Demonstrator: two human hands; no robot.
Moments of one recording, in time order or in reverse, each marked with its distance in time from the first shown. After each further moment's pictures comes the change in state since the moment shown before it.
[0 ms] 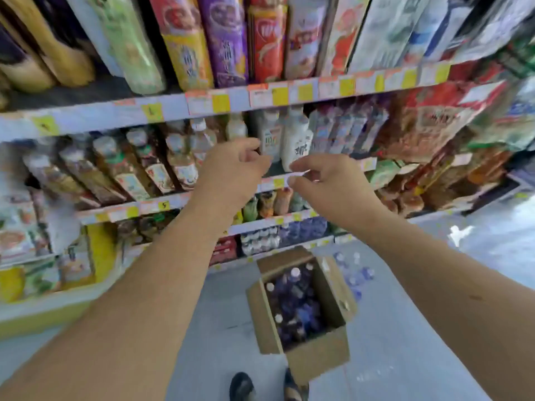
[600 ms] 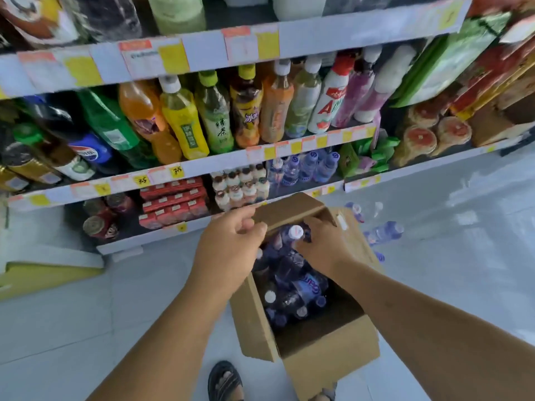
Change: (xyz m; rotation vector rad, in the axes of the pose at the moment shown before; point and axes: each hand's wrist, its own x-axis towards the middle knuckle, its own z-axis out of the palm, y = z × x) left_hand -0.027 -0.347 0.197 0.039 -0.195 -0.392; right_hand -0.045 0.353 0.326 -0.181 -0.330 0.432
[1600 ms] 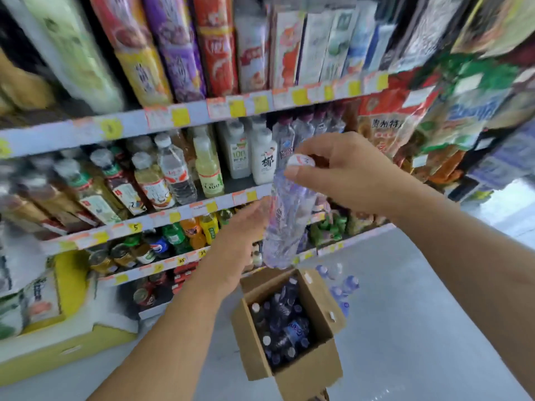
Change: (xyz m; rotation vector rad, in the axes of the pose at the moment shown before) left_hand -0.184 0.259 -0.126 -0.362 -0.386 0.304; right_hand -0.260 -0.212 -0.416 0.123 0.328 -0.603
